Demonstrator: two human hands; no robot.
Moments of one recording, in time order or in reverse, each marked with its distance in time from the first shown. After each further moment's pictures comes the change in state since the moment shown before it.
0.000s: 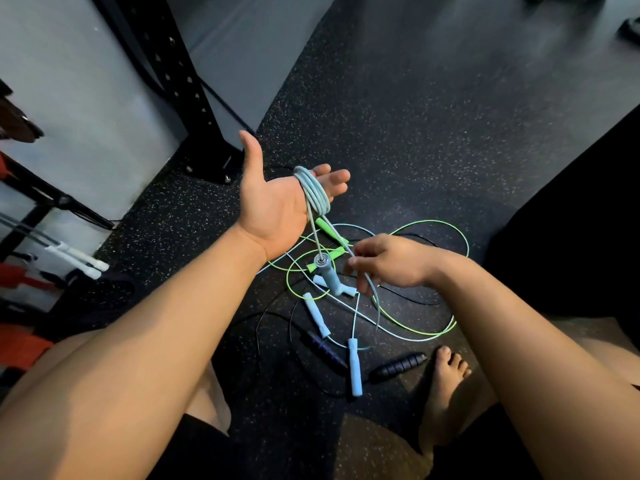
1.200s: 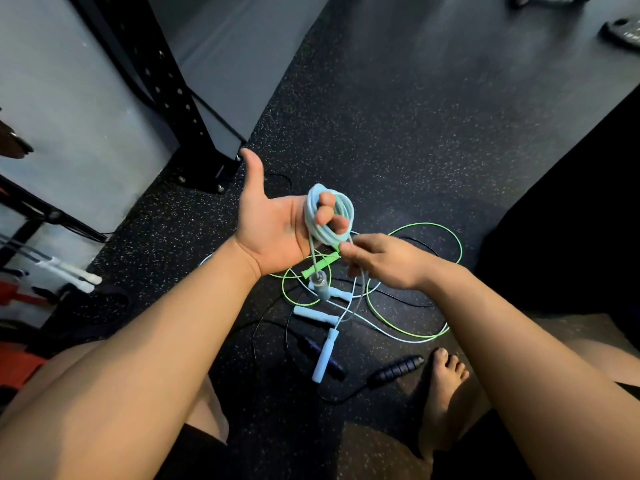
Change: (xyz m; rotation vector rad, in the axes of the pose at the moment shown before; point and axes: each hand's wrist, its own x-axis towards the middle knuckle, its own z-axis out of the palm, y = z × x) left_hand -0.005 -0.004 0.007 -0.123 -0.236 -0.230; right_hand -0.005 0.007 -0.003 0.001 0.204 -0.084
